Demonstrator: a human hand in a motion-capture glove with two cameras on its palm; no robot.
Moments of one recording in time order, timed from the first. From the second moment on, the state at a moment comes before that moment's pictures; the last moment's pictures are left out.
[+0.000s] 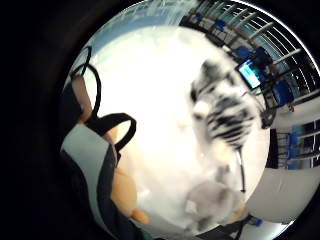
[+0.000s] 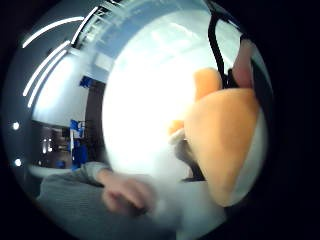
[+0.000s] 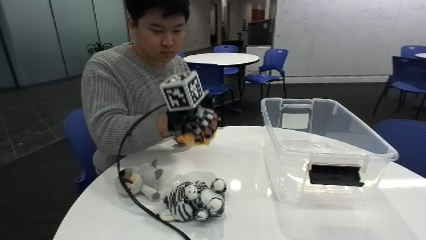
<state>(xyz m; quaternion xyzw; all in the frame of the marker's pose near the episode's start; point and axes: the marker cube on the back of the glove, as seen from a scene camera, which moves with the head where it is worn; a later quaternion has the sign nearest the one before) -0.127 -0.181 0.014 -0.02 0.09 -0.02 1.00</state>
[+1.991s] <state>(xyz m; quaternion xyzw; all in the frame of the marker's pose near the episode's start) 0.052 -0.237 -0.010 -0.22 0.11 0.11 0.96</state>
